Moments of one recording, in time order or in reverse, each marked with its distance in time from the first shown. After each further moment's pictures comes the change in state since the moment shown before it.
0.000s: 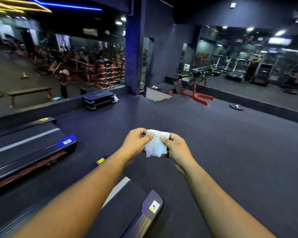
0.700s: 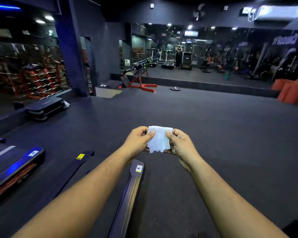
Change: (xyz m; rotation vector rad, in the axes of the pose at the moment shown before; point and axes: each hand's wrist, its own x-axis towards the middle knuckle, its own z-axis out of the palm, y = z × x) left_hand -0.343 0.050 -0.086 -0.077 -0.516 0.021; right_hand -0.418 -0.021 0.101 0.044 0.416 -0.059
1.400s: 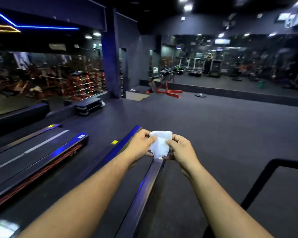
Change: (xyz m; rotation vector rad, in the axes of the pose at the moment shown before) left_hand -0.336 0.039 -0.012 0.055 0.204 -0.075; right_hand -0.312 -0.020 0.059 0.004 -0.153 -0.023
